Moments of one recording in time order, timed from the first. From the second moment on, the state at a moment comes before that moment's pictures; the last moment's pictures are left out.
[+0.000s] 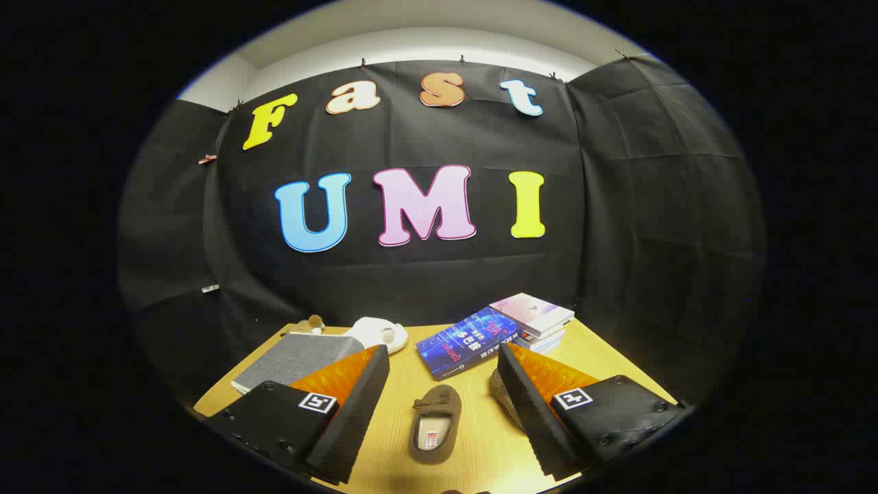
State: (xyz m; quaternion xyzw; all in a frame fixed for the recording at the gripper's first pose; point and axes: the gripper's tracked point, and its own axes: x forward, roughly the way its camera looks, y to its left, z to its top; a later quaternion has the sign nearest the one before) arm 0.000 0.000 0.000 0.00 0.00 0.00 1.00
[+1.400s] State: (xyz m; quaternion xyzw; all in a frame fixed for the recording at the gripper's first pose) arm 0.054 0.036 -0.057 0.05 0.14 0.18 0.97
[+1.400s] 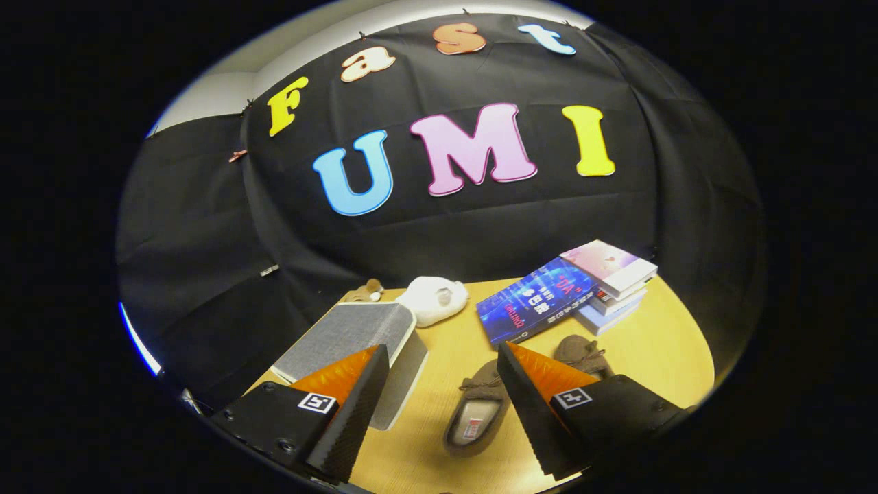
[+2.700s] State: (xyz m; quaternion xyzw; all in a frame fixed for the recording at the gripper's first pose) arm 0.087 0.195 -0.199 0.45 0.41 0.35 0.71
